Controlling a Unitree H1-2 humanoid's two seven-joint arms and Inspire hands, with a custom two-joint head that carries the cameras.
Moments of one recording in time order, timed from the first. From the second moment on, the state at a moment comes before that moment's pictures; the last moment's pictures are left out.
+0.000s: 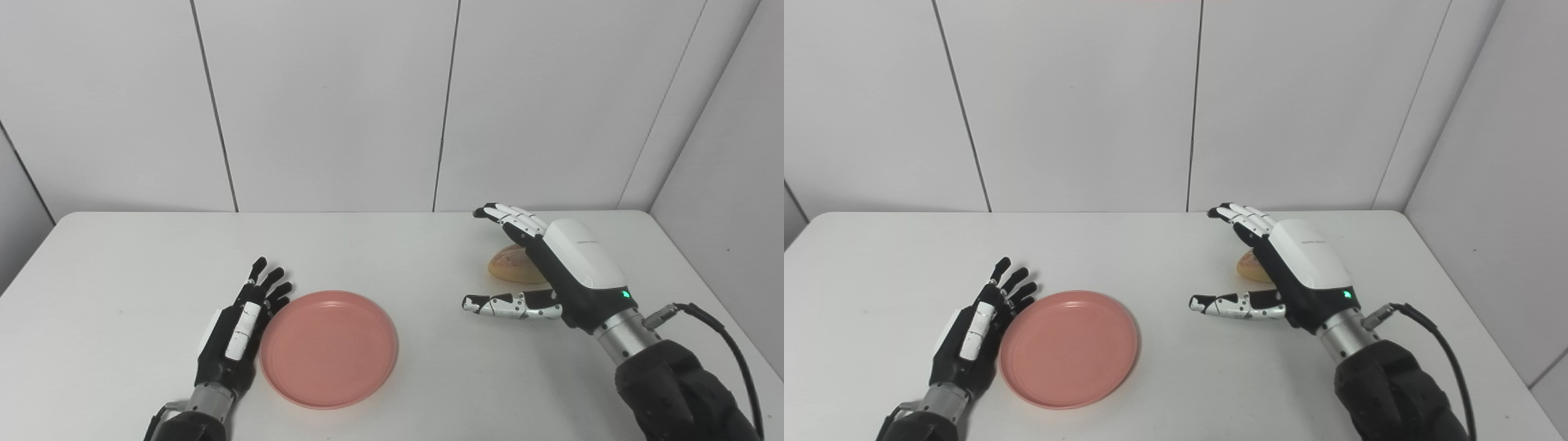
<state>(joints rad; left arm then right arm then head) -0.32 0.09 0.06 0.22 -0.21 0.03 -0.21 -0.34 -0.42 0.12 -0.40 -0.70 0.16 0.30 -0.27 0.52</state>
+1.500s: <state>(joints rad) -0.32 0.08 0.06 0.24 -0.21 0.00 -0.21 -0.70 -0.56 0.31 0.27 -0.87 0.10 0.35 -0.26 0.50</state>
